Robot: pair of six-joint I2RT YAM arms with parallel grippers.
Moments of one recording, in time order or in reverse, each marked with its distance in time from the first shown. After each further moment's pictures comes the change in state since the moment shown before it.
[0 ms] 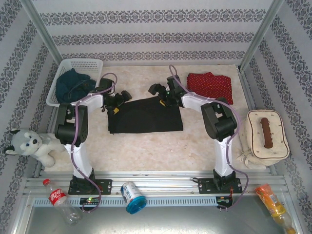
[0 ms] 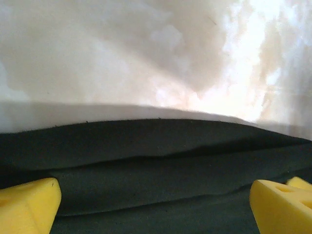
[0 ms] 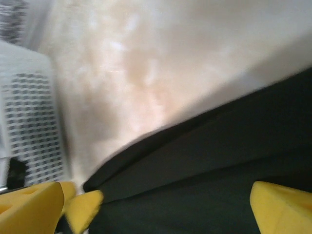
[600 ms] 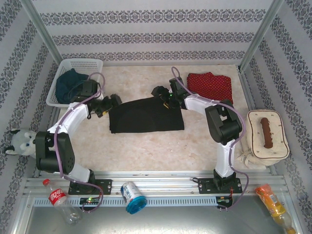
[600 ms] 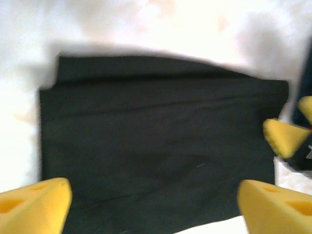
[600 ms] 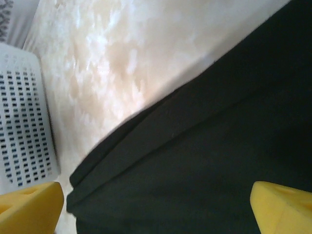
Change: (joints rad) left arm 0.080 -0.426 -0.220 -0.209 0.023 0.225; right arm 0.001 -0.127 -0.105 -0.040 0.017 -0.039
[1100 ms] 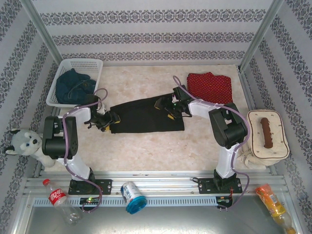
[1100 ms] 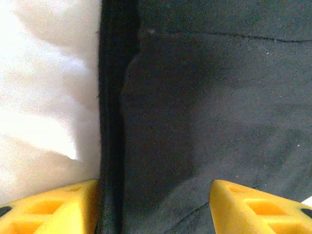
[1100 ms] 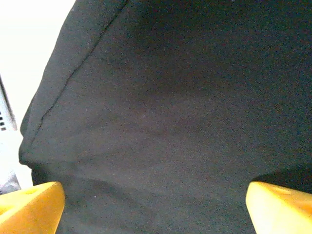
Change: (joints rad) left arm 0.065 0.198 -0.130 0.083 0.156 0.087; right arm -0.018 -0.066 -0.152 -0.089 -0.086 -0.094
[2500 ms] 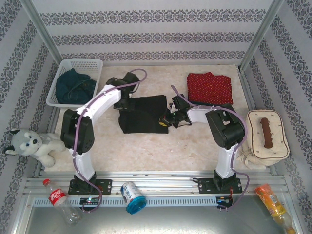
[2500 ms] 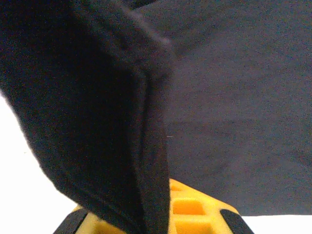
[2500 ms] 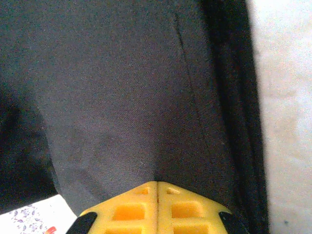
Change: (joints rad) left arm -0.486 0.170 0.719 -0.616 -0.687 0.128; right arm 0.042 0.000 -0.146 0.078 -0.144 0.038
